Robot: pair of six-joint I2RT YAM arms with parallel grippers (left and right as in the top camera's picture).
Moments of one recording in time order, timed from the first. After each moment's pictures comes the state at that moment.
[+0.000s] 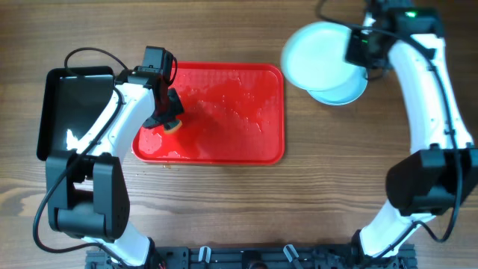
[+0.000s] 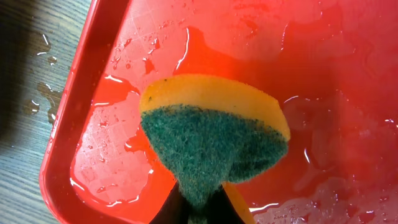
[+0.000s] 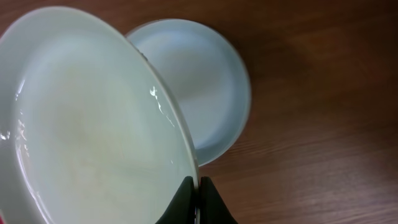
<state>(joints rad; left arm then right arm) -0.16 1.79 1.27 -0.87 -0.11 -0.56 -0.03 1.91 1.84 -1.15 0.06 0.27</state>
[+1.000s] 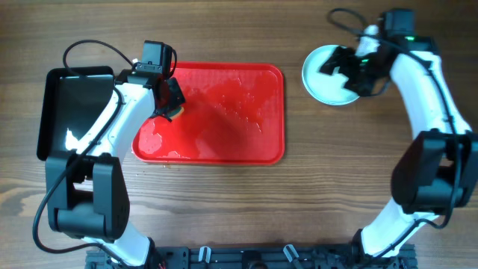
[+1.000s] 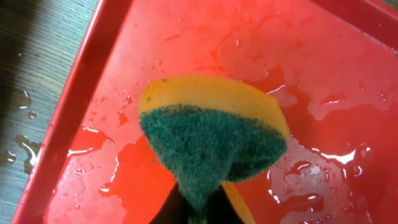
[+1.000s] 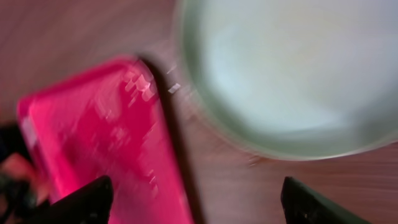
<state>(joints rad) -0.15 1.79 1.27 -0.72 -0.11 -0.54 -0.04 1.92 1.58 -0.96 -0.44 0.32</state>
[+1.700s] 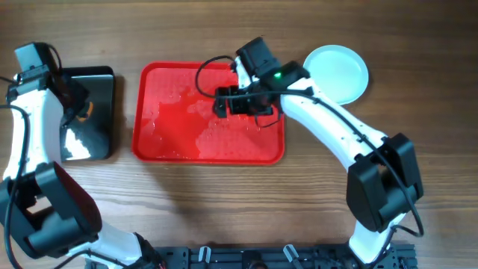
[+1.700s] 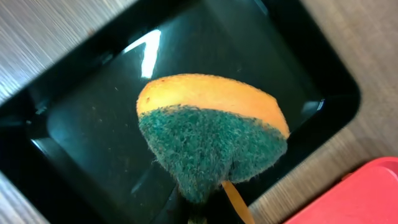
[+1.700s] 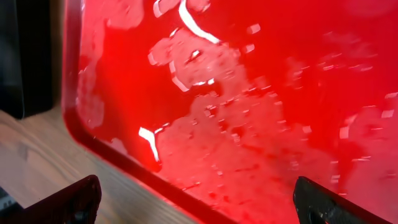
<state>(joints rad) 0.39 1.77 1.36 -0.77 -0.12 -0.53 0.59 1.93 1.54 -0.77 -0.33 0.45</state>
